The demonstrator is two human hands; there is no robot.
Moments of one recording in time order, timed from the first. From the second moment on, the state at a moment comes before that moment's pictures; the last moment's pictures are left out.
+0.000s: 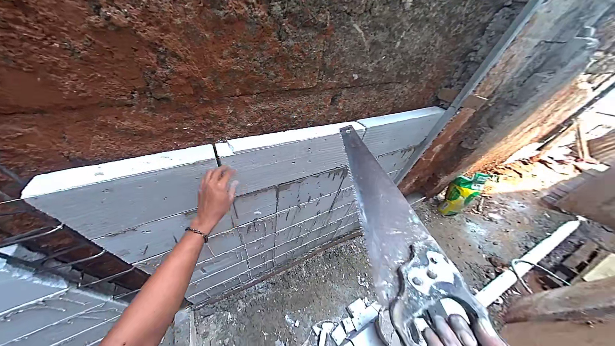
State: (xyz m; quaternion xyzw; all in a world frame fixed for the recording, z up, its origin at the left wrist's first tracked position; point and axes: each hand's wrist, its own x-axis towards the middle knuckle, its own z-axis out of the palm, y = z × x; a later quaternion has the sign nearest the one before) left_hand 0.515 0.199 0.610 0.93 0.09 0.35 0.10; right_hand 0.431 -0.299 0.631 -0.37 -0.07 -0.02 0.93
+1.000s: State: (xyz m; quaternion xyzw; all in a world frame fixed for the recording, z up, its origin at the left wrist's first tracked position) left_hand 0.532 0.272 0.656 0.96 0.04 0.27 0.03; right_hand 0.523 -0.193 0.717 -0.39 0.13 0.01 0.91
